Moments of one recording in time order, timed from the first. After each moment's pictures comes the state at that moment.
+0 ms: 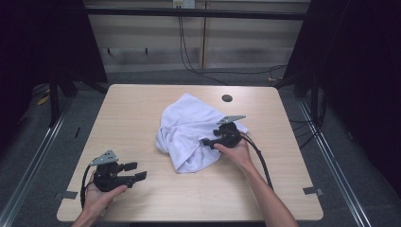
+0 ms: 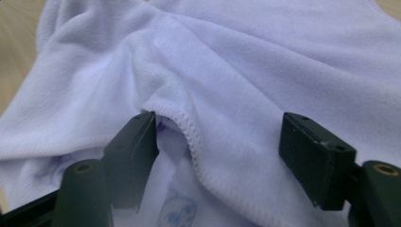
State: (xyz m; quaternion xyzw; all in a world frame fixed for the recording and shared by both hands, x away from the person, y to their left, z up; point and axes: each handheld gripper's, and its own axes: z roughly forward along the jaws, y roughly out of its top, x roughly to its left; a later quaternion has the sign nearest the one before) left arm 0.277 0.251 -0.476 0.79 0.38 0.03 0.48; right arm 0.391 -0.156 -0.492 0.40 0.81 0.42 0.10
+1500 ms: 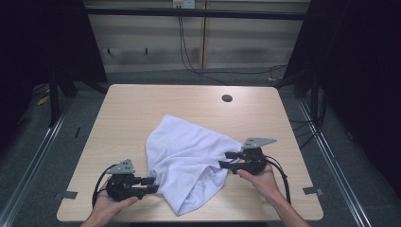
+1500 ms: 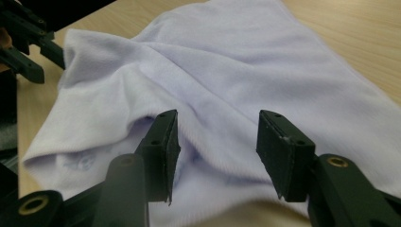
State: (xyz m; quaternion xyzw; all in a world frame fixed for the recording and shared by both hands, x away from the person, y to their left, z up) left arm 0.252 0.216 -0.469 0.83 0.30 -0.03 0.47; right arm 0.283 -0.207 -0.465 0.37 0.80 0.48 0.06
